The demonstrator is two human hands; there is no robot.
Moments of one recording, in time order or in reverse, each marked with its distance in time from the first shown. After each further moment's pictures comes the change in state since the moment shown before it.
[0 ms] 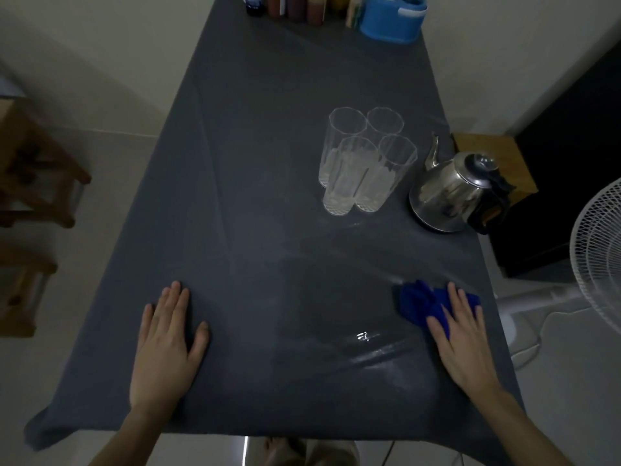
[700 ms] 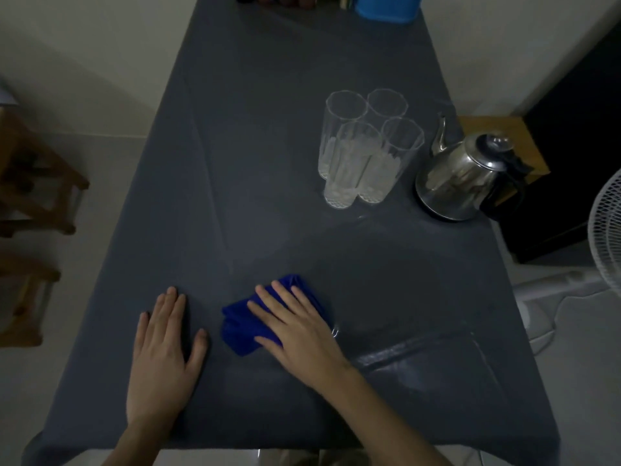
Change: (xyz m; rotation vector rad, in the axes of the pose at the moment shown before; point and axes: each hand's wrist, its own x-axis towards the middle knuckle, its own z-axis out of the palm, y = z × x) left_hand 0.002 -0.001 0.000 0.009 -0.005 -0.009; right_hand 0.003 -0.226 0.073 -0.008 -0.035 -0.717
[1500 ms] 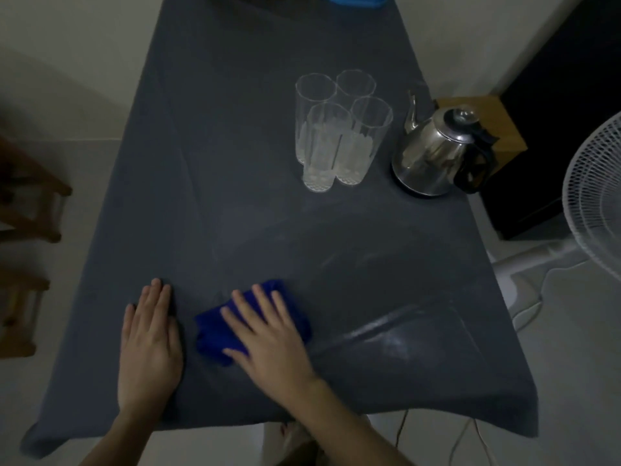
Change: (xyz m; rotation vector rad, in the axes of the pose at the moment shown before) left_hand -0.002 -0.002 0.000 0.002 0.048 0.027; right_hand -0.018 -0.049 0.006 -0.029 -0.008 0.109
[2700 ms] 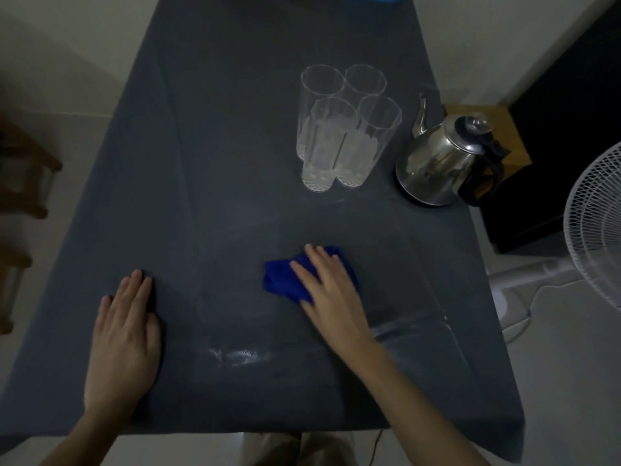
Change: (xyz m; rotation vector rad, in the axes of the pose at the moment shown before) left_hand 0.001 0.005 0.000 -0.007 -0.014 -0.012; right_hand 0.001 0.124 -0.019 0.011 0.160 0.121
